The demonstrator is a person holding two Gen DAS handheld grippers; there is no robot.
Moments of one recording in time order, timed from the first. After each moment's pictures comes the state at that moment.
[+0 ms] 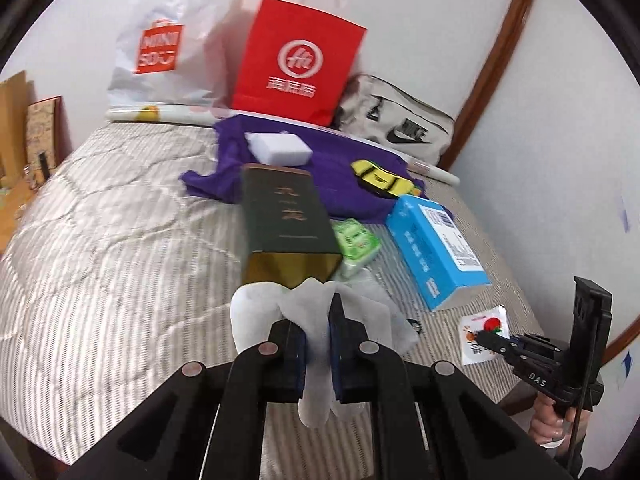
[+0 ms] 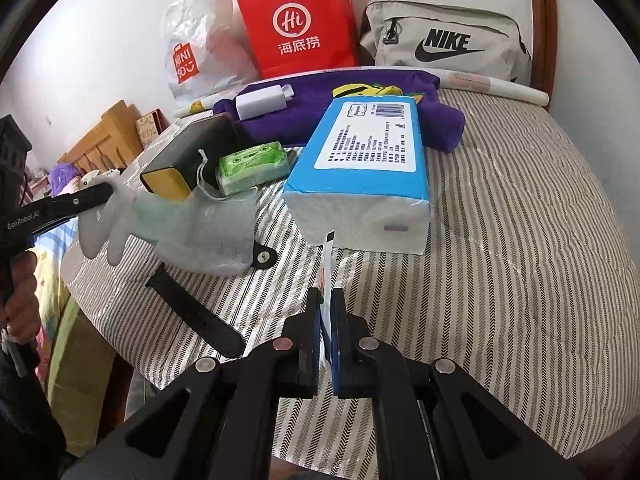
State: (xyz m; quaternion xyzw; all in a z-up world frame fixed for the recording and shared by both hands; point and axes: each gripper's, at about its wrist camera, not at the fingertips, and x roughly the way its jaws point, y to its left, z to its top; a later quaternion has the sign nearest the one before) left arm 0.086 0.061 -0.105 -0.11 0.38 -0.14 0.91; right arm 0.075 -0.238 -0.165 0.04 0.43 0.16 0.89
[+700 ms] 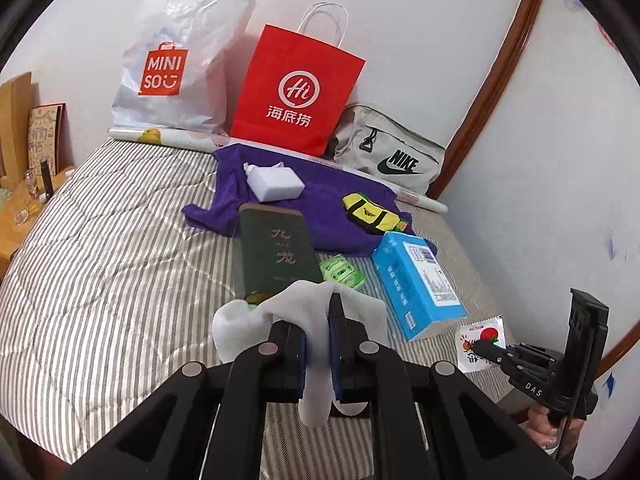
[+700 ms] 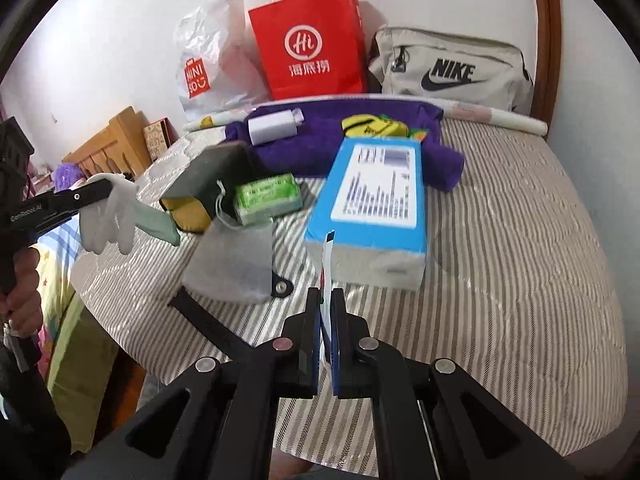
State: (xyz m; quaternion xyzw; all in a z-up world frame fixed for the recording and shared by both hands) left arm 0.087 0.066 -0.069 -0.14 0.35 -0.15 0.91; right arm 0.075 -0.237 -0.120 0.02 0.41 0.16 0.90
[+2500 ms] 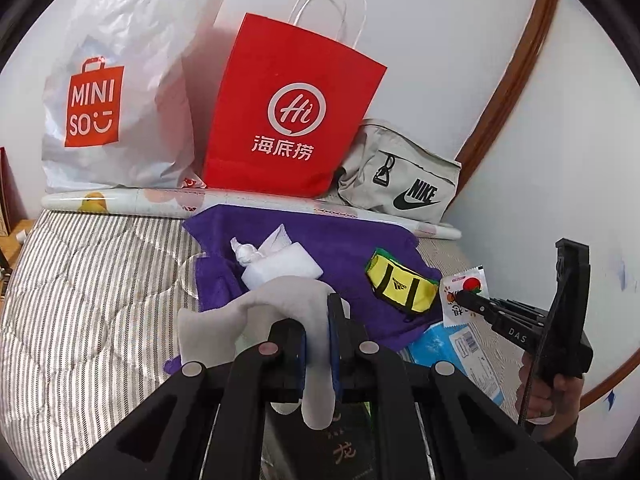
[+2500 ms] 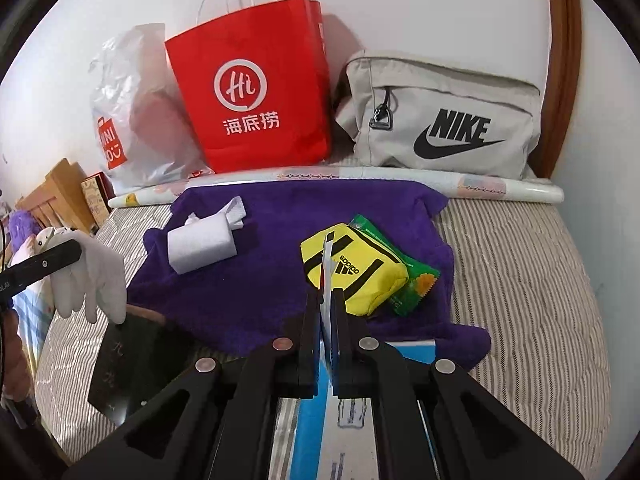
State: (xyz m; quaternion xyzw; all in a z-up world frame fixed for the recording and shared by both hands) left arm 0.273 0.082 -0.052 -0.12 0.37 -0.20 0.90; right arm 0.282 -0.203 -0.097 0.04 0.40 0.08 0.91
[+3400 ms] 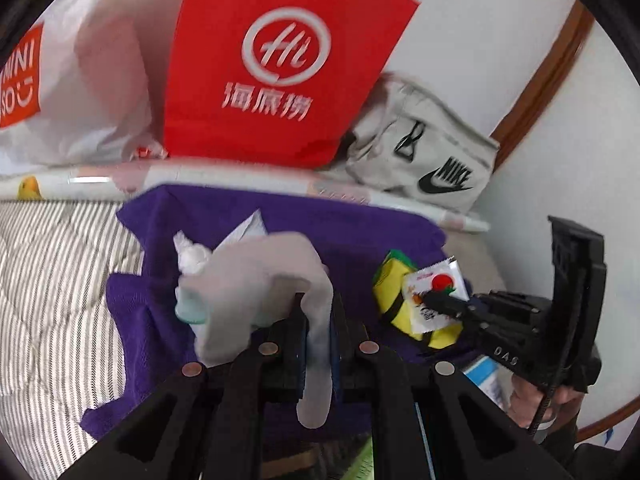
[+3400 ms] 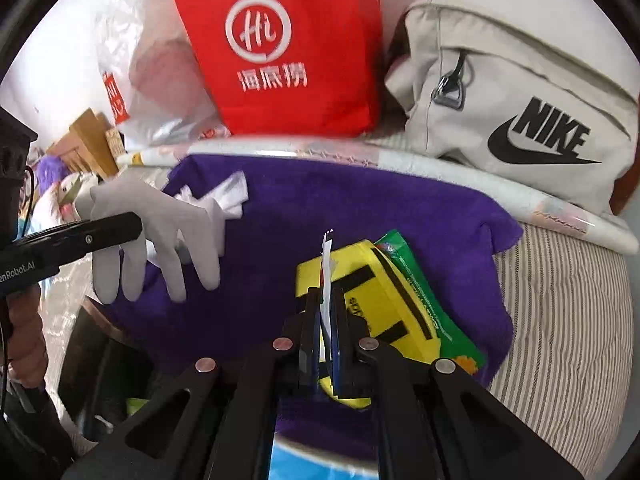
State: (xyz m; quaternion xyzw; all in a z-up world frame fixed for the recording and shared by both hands) left arm 0.360 0.015 -0.099 -0.12 0.44 -0.17 0.87; right arm 0.378 -0.200 -0.138 -0.02 0.47 0.18 0.87
